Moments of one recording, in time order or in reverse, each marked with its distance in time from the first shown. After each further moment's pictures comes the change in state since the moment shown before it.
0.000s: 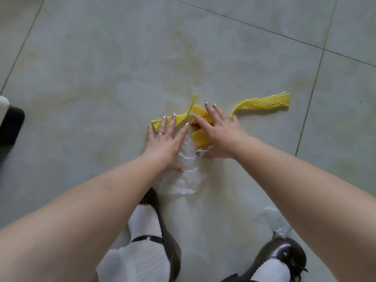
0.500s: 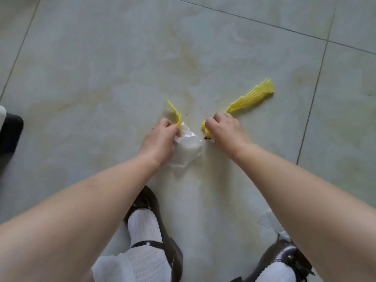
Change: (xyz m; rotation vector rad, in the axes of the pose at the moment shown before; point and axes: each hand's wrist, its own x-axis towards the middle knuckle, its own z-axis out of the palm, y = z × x) left_hand 0.011 -0.009 -0.003 -0.534 0.243 -0.057; right_hand 0.009 0.011 0.017 0.127 0.212 0.065
